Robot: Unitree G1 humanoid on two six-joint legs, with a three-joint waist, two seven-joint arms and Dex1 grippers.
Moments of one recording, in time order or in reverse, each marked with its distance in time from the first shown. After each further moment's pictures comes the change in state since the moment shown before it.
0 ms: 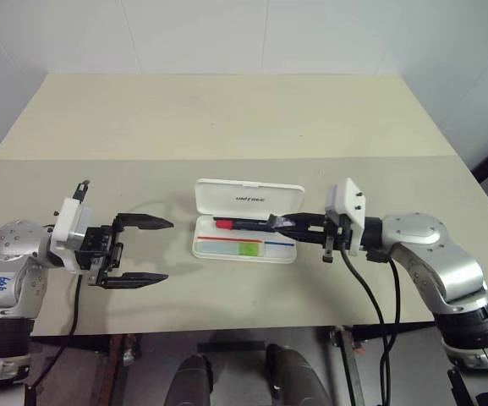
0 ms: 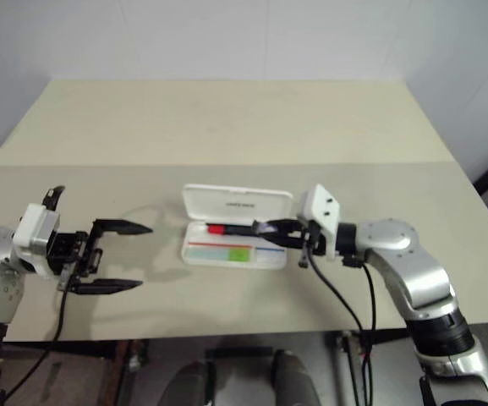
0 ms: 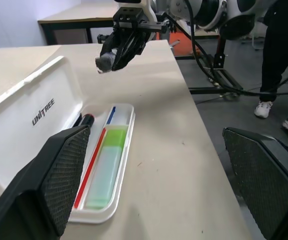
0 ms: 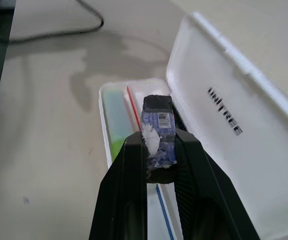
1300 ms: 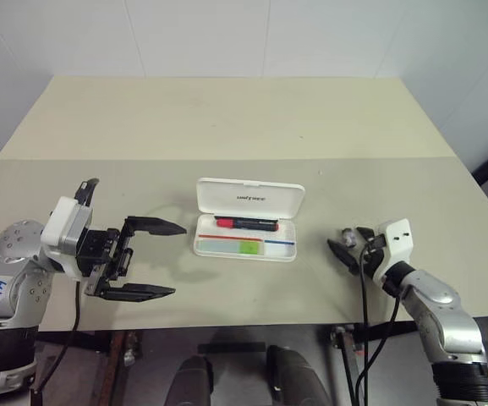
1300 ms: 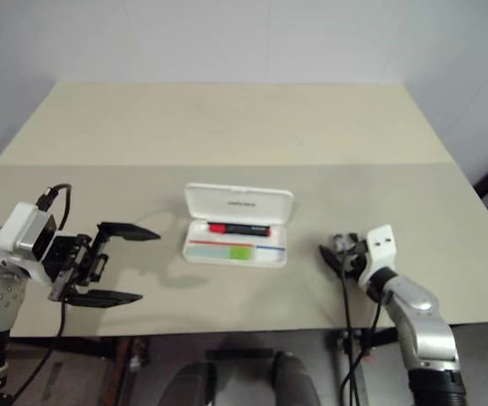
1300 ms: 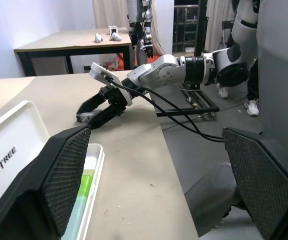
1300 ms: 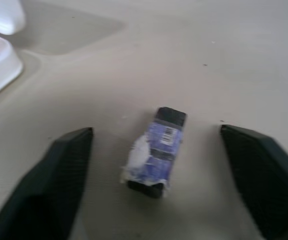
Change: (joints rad) left arm 0.005 -0.061 0.054 -0.222 -0.075 0.202 0.002; right arm 0.383 0.205 -0.336 0.144 -0.066 -0.055 -0.517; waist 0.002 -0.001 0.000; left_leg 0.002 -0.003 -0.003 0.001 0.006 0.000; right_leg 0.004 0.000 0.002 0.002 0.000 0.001
